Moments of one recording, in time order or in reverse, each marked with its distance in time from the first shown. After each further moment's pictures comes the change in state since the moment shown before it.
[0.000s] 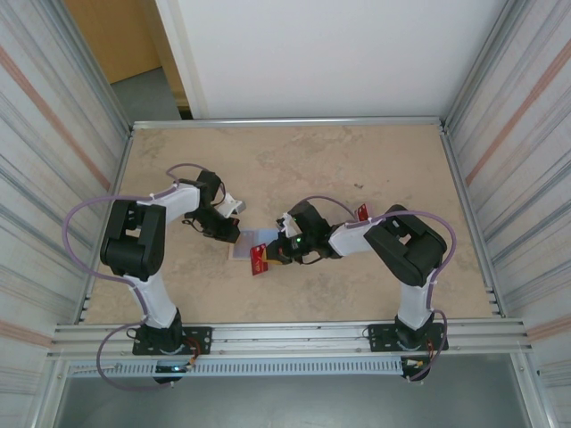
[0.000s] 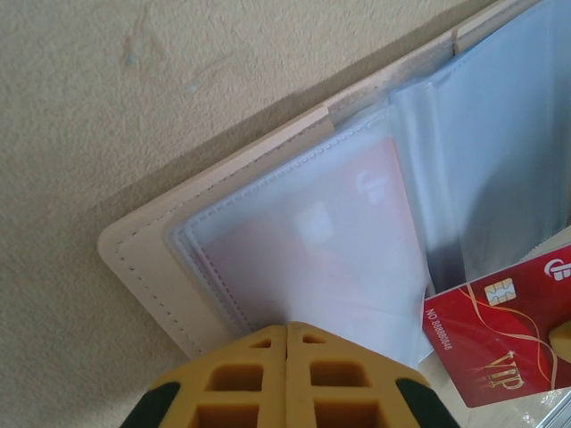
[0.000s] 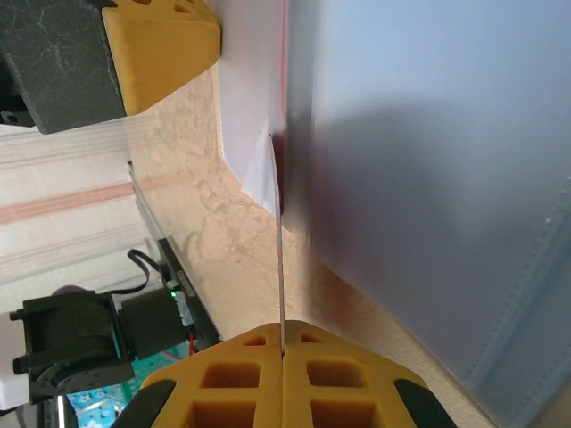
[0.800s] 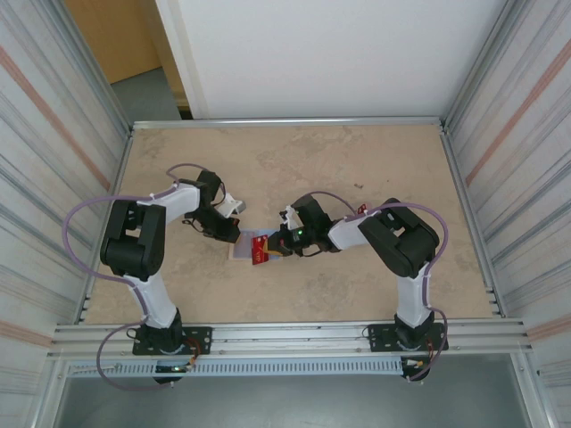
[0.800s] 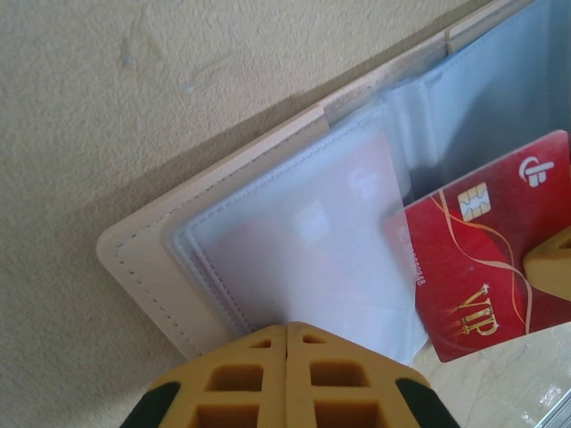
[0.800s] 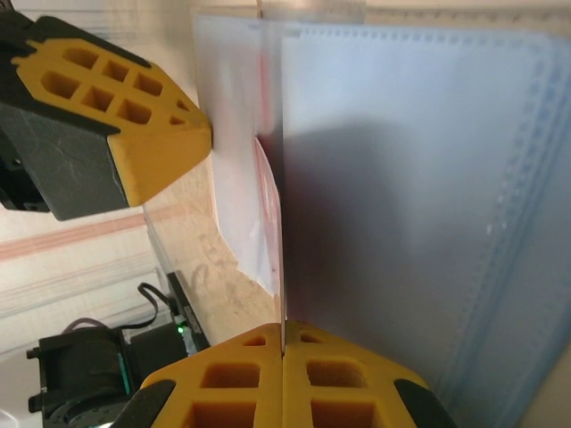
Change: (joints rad) left arm 0.000 0.000 0.000 0.000 0.001 0.000; right arm -0.058 0.086 0.053 0.063 -0.020 0.007
